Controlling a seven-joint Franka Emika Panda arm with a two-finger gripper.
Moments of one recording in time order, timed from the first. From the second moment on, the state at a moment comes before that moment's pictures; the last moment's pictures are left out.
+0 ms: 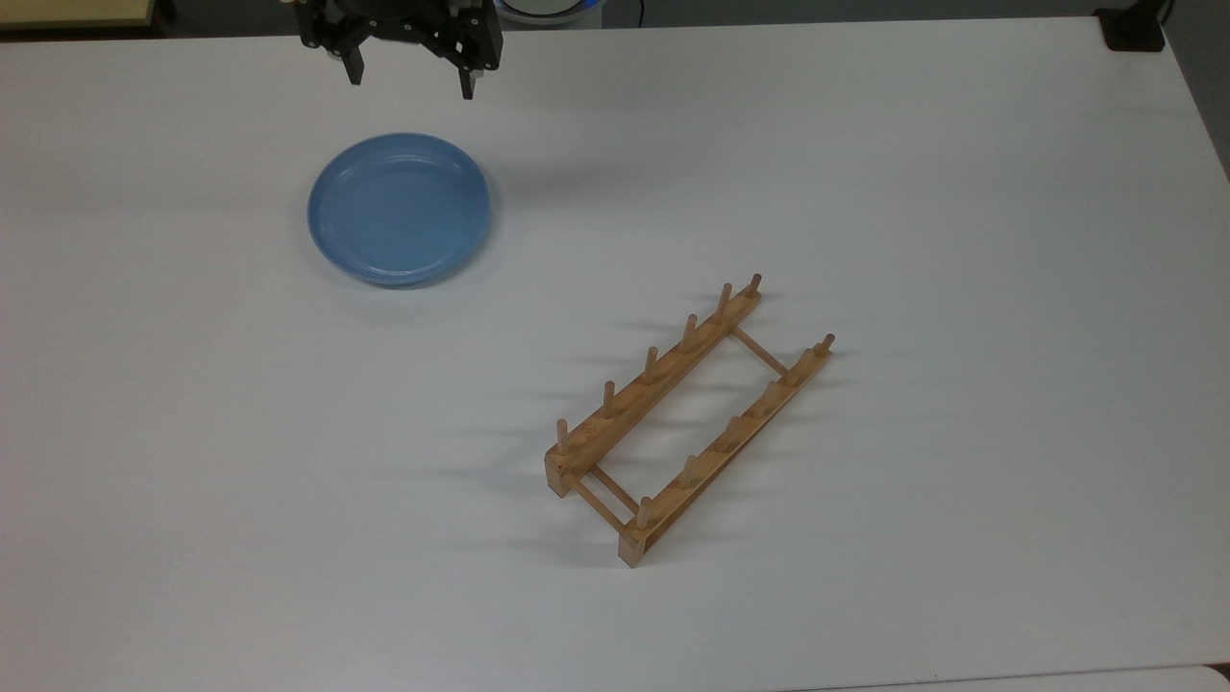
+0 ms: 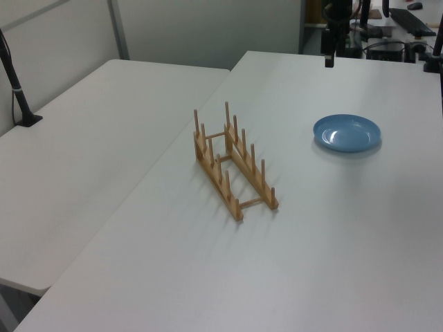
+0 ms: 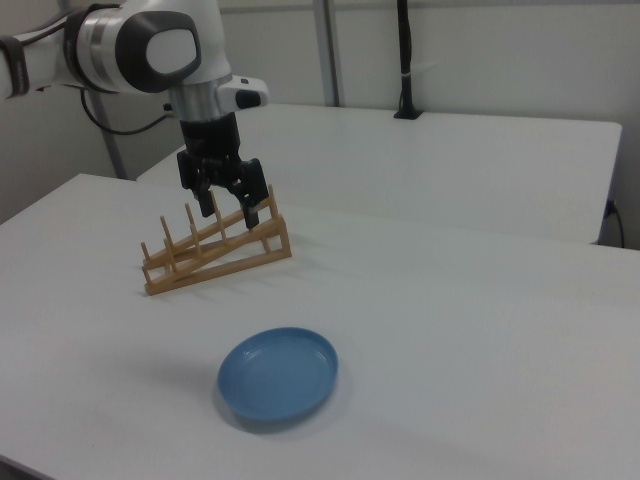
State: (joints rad) arm 0.09 0.05 -0.17 -1.66 -0.05 1.65 0.01
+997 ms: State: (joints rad) arm 0.09 0.09 -0.21 -1.66 0.03 1.65 -0.12
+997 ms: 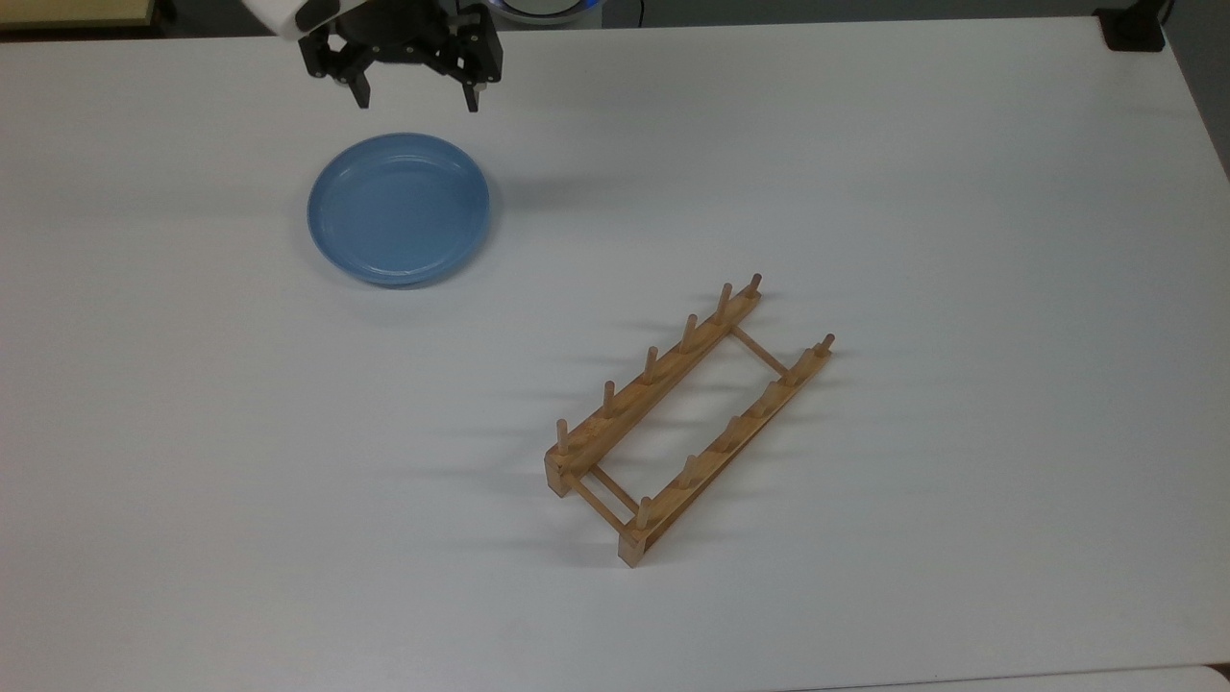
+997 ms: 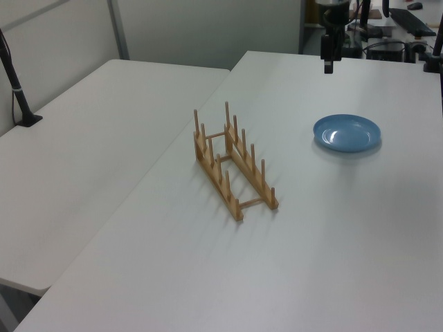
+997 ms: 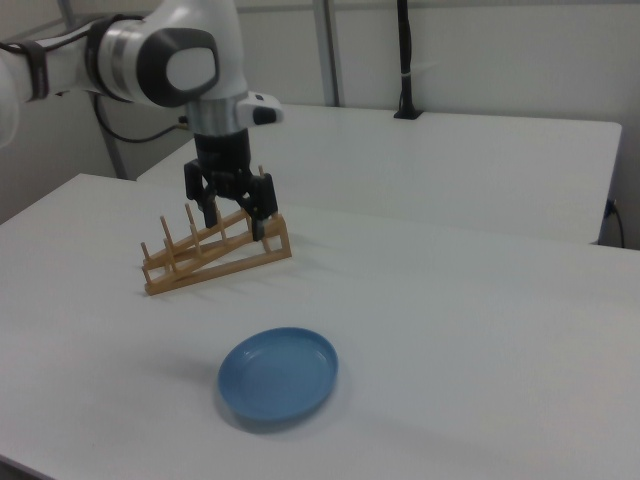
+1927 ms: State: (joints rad) arm 0.03 0.46 -0.34 -1.64 0.06 1.83 -0.54
